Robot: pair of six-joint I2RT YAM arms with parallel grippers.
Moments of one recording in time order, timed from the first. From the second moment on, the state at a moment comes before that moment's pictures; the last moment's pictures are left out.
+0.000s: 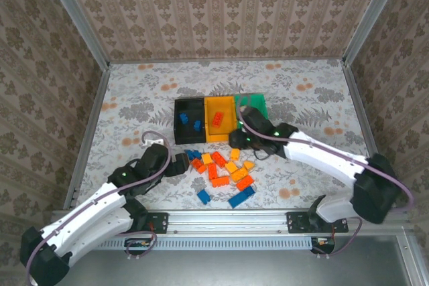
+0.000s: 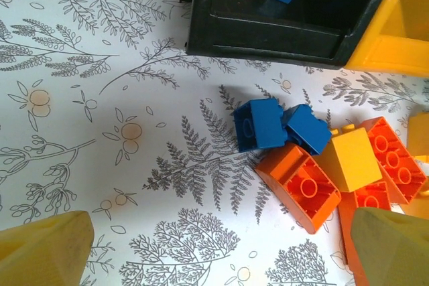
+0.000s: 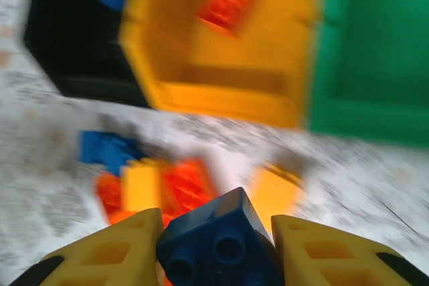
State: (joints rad) left arm -0.76 0.68 0.45 -0.63 -0.20 -0.76; right arm 0.77 1.43 1.05 -0.50 0.04 0.64
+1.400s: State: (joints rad) left arm -1.25 1.23 0.56 -0.54 -0.07 -0.63; right arm 0.70 1.66 1.32 -0.38 -0.01 0.60
